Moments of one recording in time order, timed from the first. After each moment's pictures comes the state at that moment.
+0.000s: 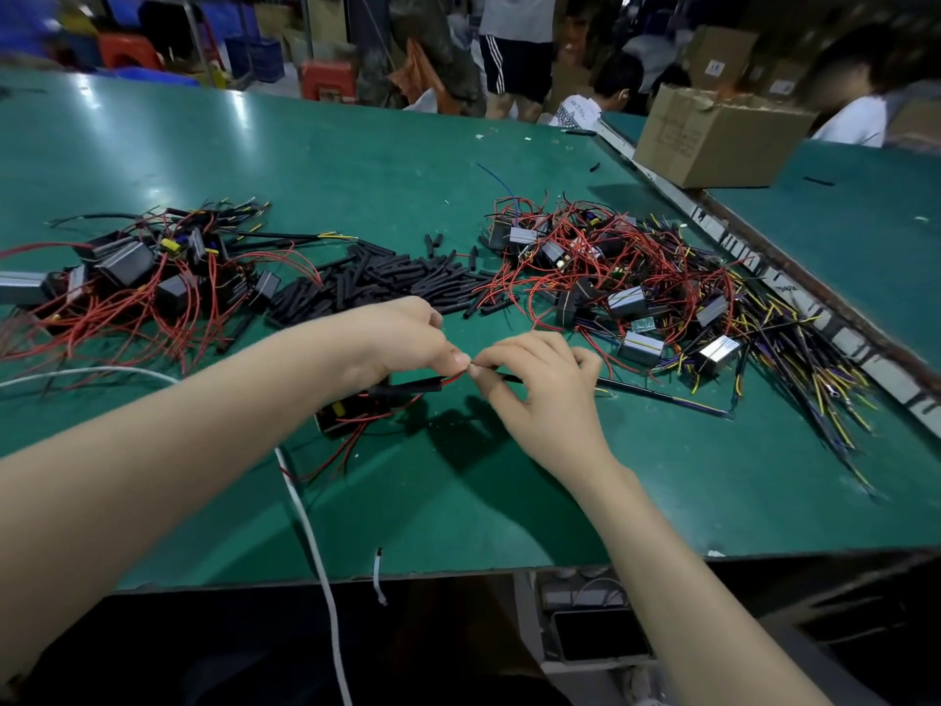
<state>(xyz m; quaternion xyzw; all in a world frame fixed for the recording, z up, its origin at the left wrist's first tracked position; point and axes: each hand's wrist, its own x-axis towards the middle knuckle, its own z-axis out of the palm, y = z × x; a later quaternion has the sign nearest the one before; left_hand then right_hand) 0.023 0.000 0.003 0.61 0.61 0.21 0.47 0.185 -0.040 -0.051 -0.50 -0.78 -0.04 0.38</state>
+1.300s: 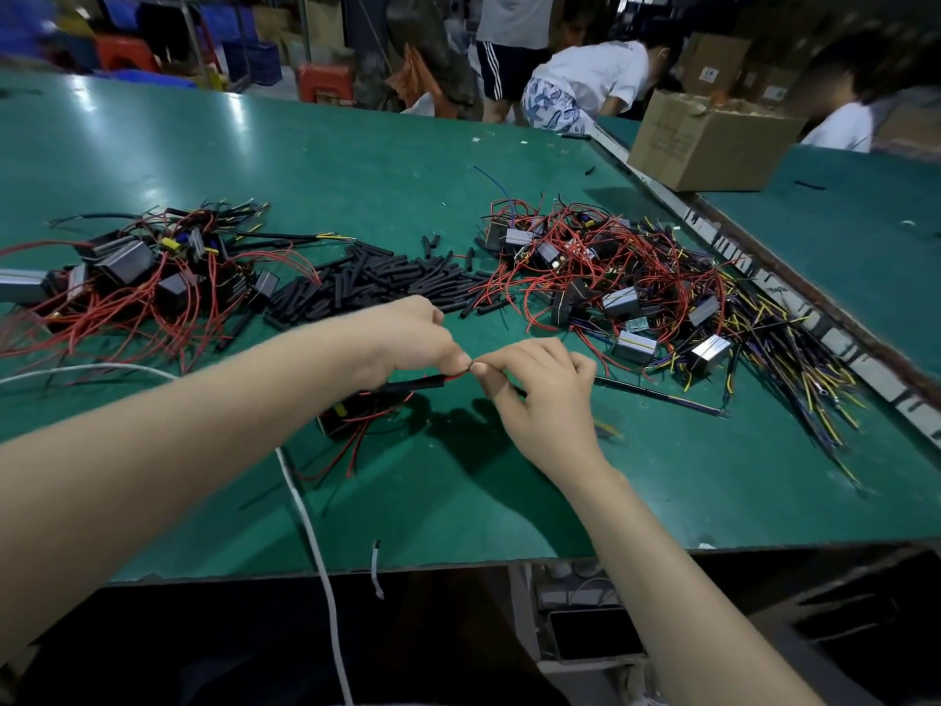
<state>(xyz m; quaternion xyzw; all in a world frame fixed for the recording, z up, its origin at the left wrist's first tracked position) 0.032 -0.007 0.006 0.64 0.62 0.20 0.42 0.185 -0.044 -0.056 -0.50 -0.77 -0.03 0.39</state>
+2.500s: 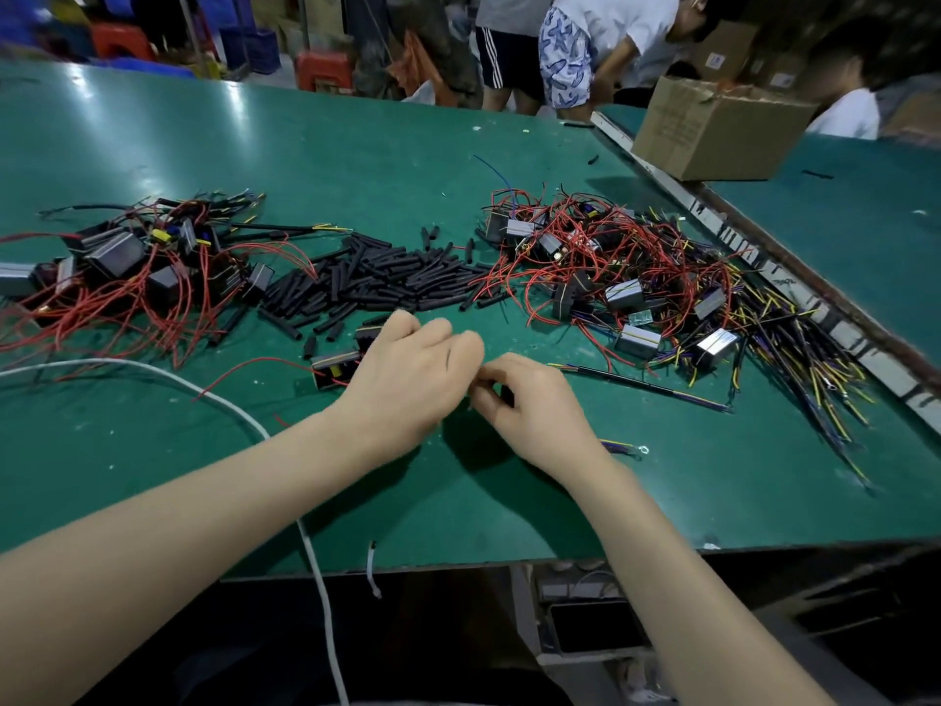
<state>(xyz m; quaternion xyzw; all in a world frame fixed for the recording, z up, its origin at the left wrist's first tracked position) 0.027 -0.040 -0.034 0.85 0.38 0.22 -0.27 0.185 -0.037 -0.056 -0.50 -0.81 0.12 0.29</state>
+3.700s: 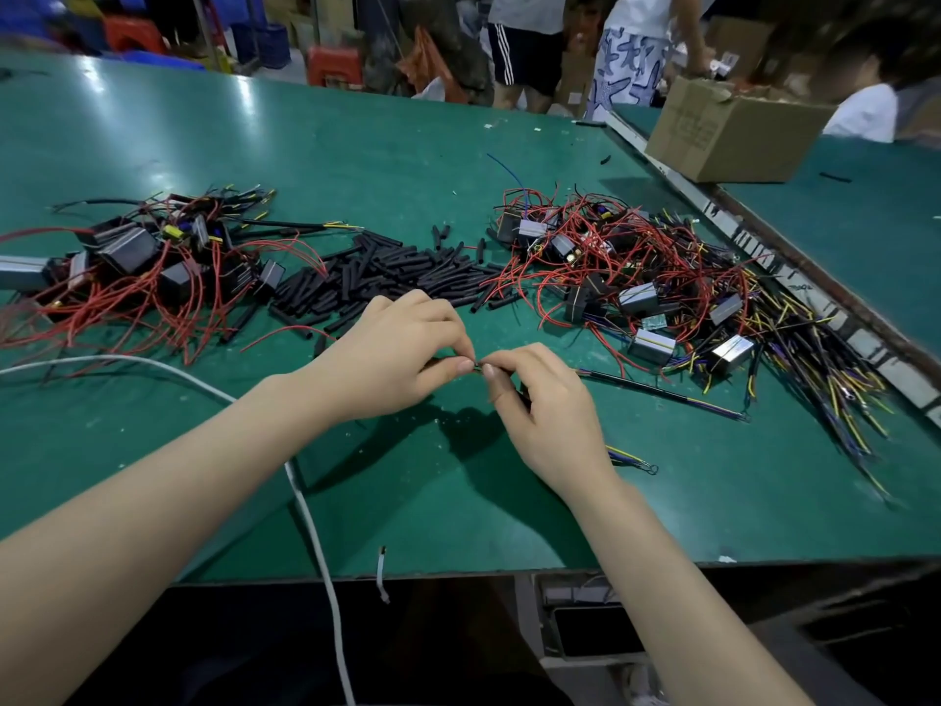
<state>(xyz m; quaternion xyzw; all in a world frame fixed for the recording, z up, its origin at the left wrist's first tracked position) -0.001 -0.014 -0.027 0.88 0.44 0.19 0.01 0.182 -0.044 -0.067 -0.46 -0.78 0.06 0.43</state>
